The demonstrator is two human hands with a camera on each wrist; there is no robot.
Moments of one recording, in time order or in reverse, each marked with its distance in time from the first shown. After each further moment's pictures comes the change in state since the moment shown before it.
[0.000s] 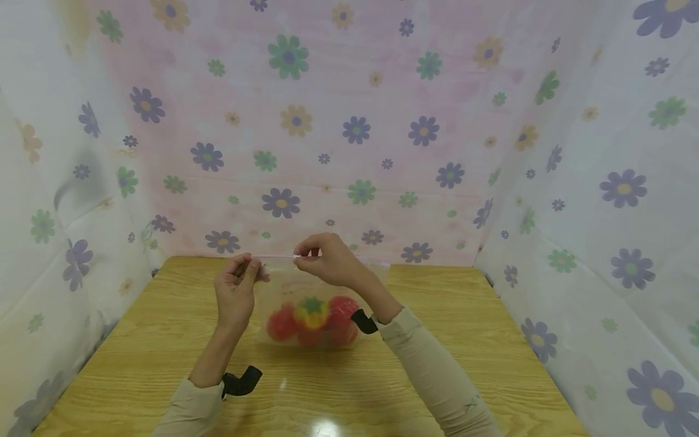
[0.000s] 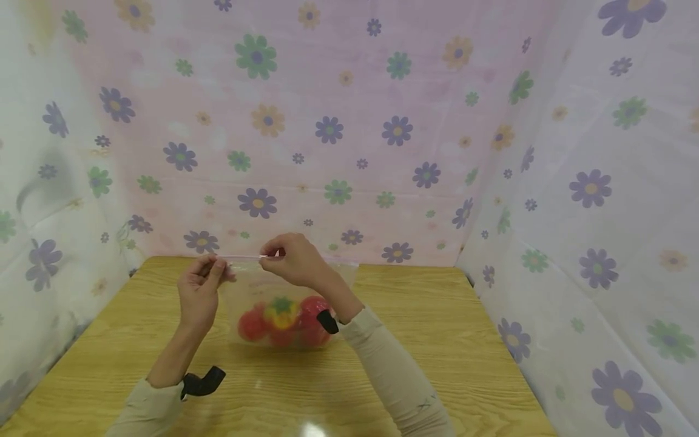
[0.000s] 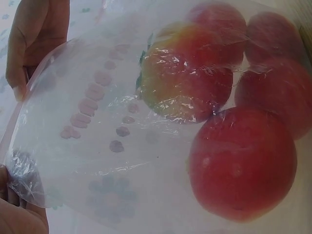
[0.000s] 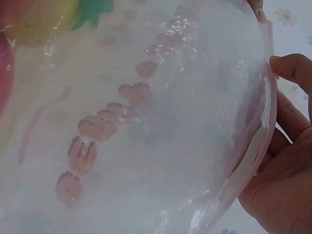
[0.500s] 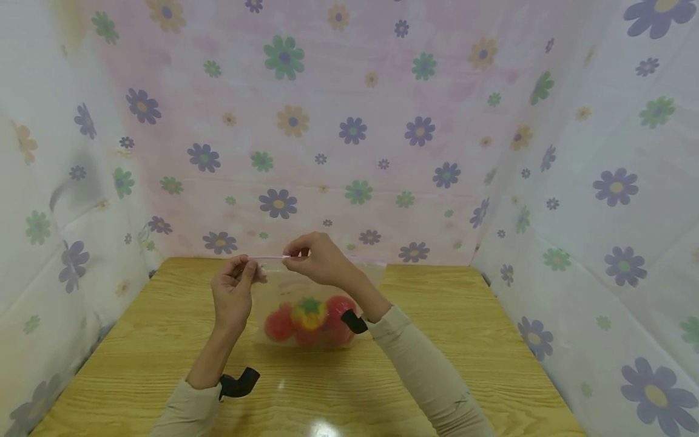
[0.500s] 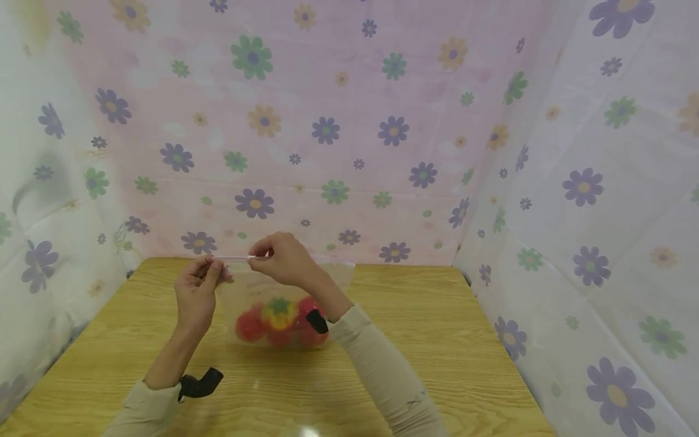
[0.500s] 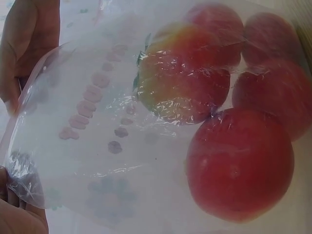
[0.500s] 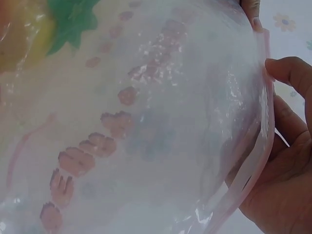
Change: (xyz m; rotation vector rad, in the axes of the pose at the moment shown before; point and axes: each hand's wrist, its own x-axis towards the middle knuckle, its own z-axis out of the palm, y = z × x) left_hand -0.002 0.000 0.000 0.011 0.004 -0.003; right_hand 0.010 -0.004 0.009 -0.025 0.007 -0.006
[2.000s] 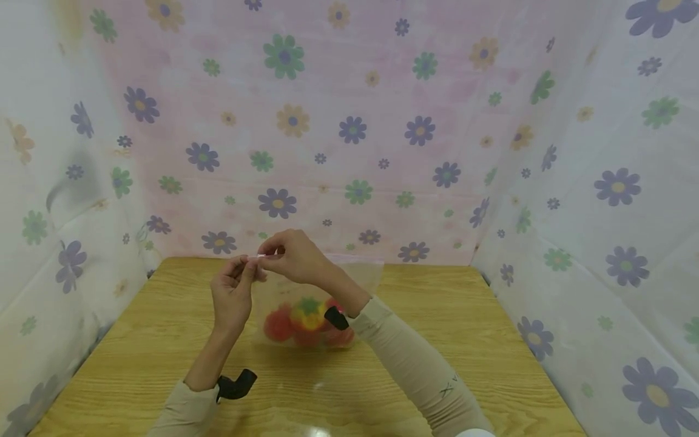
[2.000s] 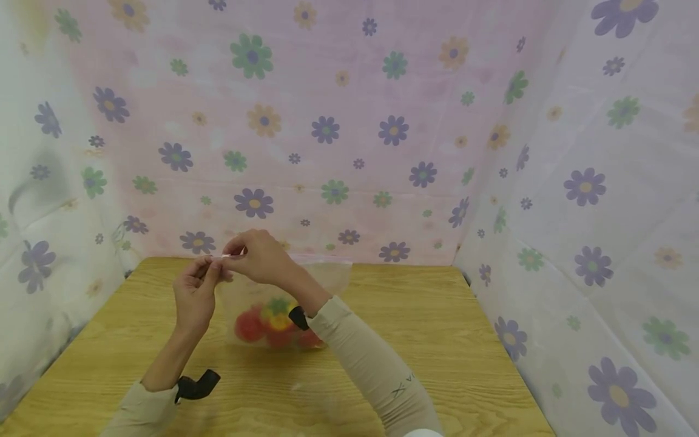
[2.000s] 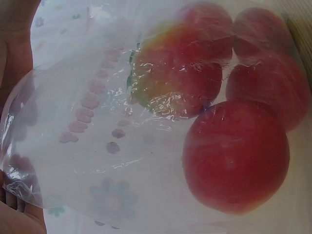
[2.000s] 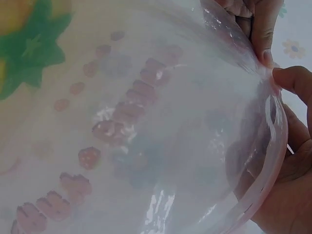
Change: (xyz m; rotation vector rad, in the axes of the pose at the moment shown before) left_hand 0.000 0.001 -0.001 0.042 -0.062 0.078; right_hand 0.026 -0.022 0.019 0.012 -0.072 -0.031
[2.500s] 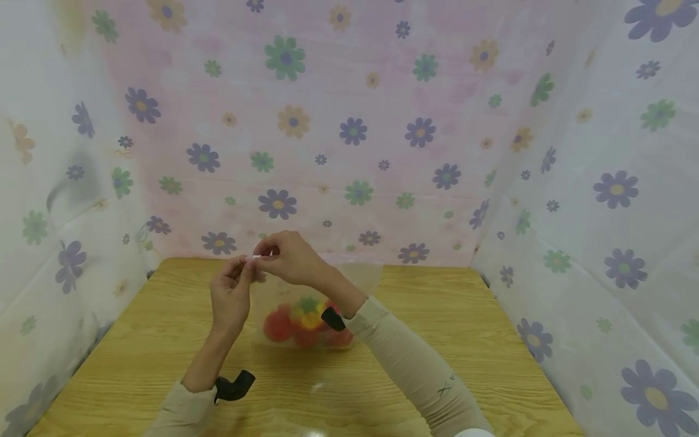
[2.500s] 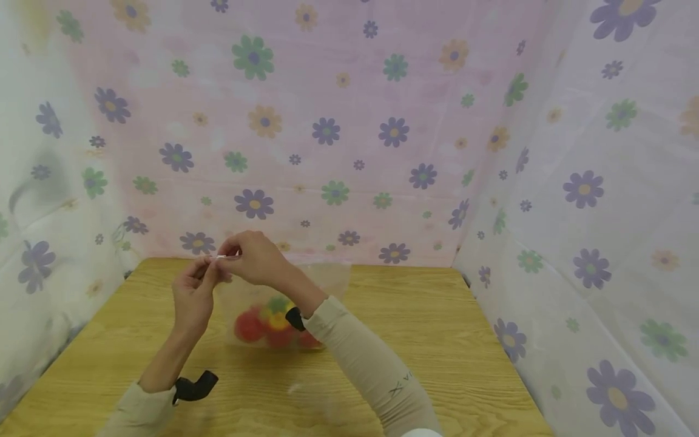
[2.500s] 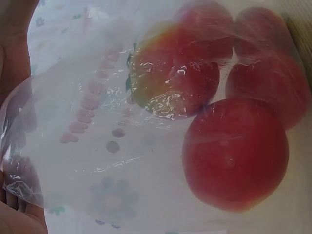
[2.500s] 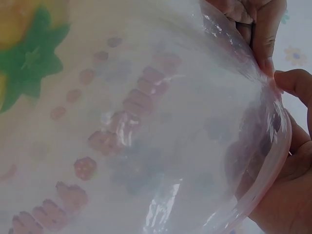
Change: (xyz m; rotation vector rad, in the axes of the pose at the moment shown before) left_hand 0.000 0.002 -0.002 -0.005 0.012 -0.047; right_hand 0.005 -0.005 0.005 0.011 -0.007 -0.009
